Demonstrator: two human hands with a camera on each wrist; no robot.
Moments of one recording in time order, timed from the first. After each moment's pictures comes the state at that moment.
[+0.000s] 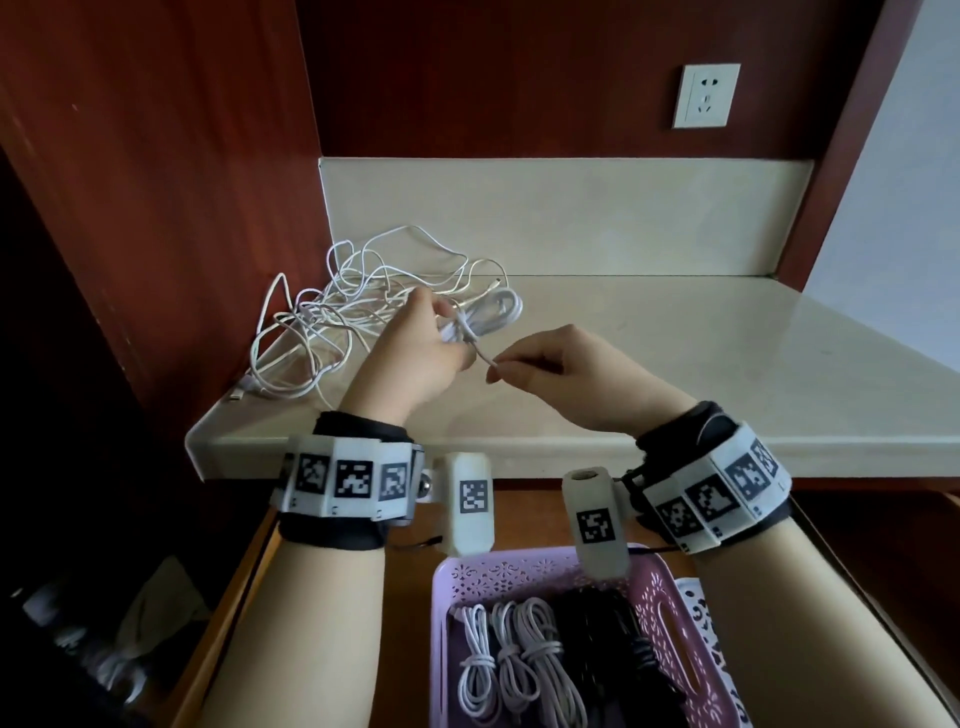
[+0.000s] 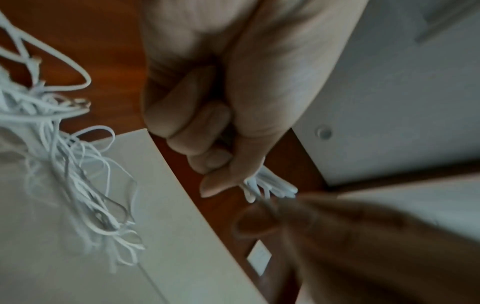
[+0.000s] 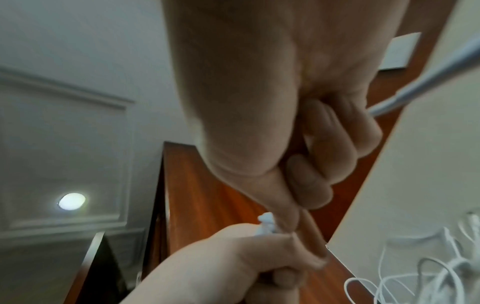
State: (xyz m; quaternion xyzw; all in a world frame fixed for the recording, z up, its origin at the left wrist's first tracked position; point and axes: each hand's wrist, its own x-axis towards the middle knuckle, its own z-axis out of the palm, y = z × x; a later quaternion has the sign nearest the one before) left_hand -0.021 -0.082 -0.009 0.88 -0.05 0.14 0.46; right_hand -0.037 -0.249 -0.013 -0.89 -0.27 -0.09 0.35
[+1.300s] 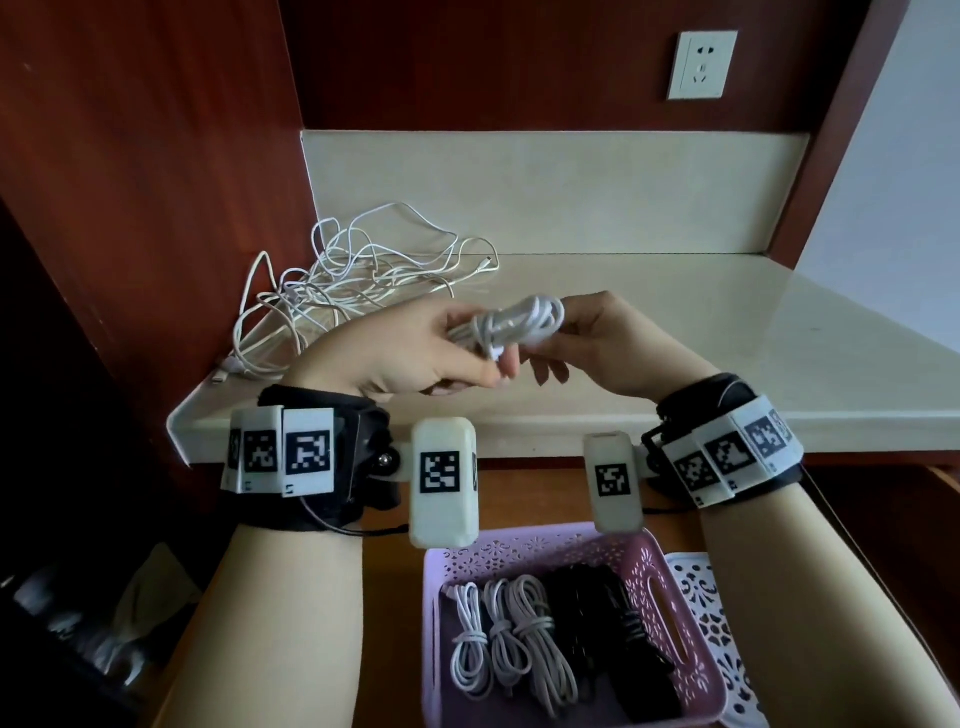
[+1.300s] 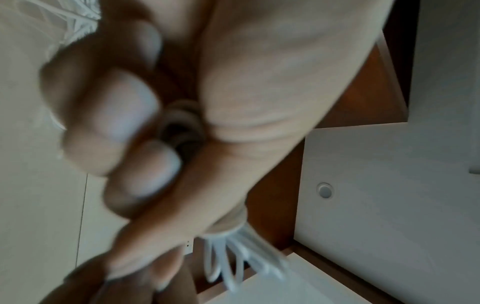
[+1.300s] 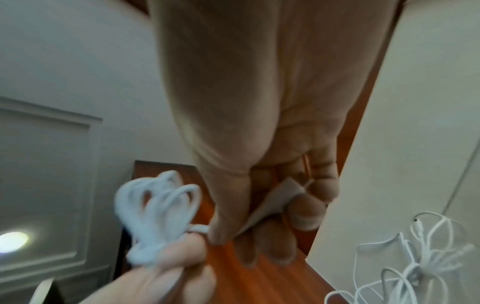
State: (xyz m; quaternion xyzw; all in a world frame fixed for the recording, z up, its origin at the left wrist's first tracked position) left_hand -0.047 -0.078 0.012 0.84 -0.29 -0.11 0.45; right_hand -0.030 -0.273 -0.014 -0.84 -0.30 -0.07 0.44
